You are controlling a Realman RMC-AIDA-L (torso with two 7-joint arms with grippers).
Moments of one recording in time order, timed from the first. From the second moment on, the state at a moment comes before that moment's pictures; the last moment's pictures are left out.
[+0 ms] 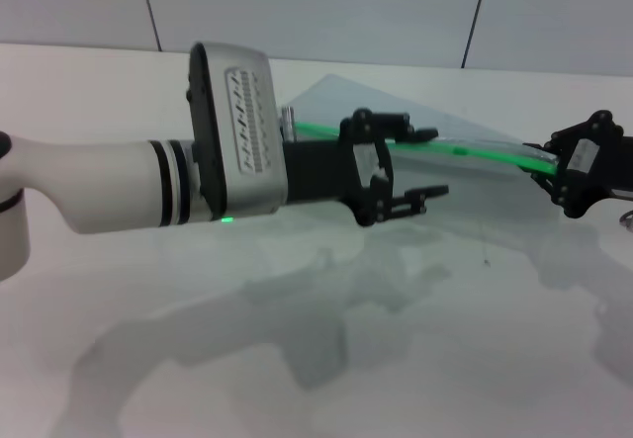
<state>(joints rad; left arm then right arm) -0.54 -2.03 -1.44 -0.81 1.19 -0.92 2.40 0.34 2.03 -1.35 -1.22 1.11 0.99 -1.63</state>
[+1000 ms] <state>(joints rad) -0.49 -2.03 -1.48 -0.76 1.08 -0.99 2.64 0.31 2.03 -1.35 -1.27 1.11 1.00 -1.63</state>
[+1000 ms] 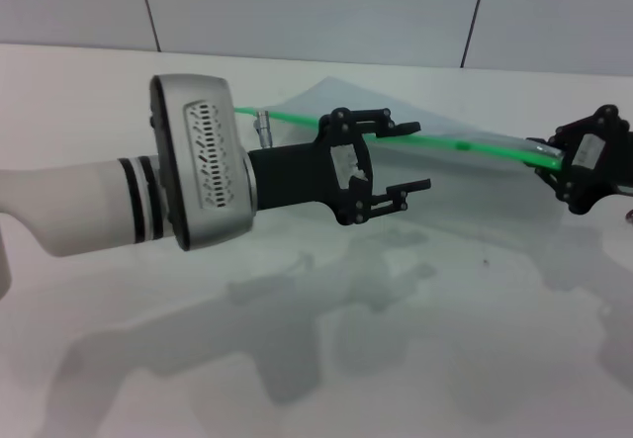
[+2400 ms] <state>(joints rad) -0.57 -2.03 -1.50 -0.66 1.03 -1.04 2.83 0.29 2.03 -1.36 -1.34 1.11 1.01 -1.62</state>
